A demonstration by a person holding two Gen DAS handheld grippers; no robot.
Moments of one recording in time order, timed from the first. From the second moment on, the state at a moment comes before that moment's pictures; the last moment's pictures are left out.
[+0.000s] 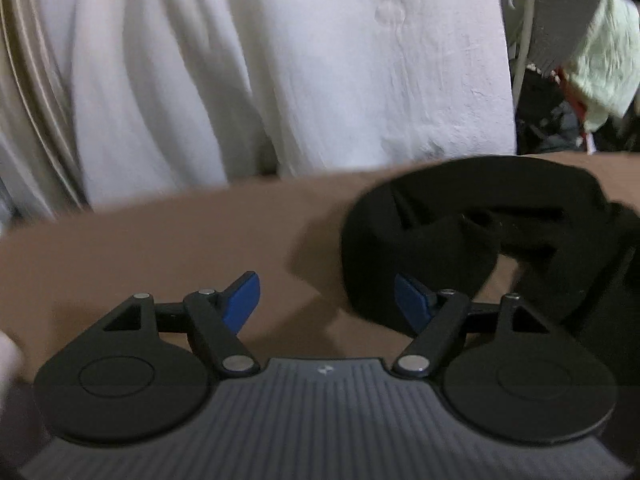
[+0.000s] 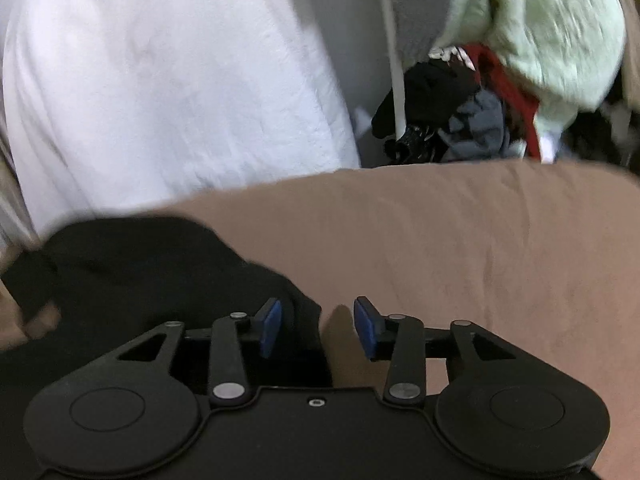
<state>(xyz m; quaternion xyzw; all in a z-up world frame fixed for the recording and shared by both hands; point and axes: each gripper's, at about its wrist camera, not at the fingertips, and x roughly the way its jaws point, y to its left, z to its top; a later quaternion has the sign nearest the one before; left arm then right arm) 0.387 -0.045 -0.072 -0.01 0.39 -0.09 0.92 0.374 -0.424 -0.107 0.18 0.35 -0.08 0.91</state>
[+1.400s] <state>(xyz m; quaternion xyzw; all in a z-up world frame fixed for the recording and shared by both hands) 0.209 0.014 -0.070 -0.02 0.42 0.01 0.91 0.399 -0.380 -0.119 0.09 0.35 -0.10 0.93</state>
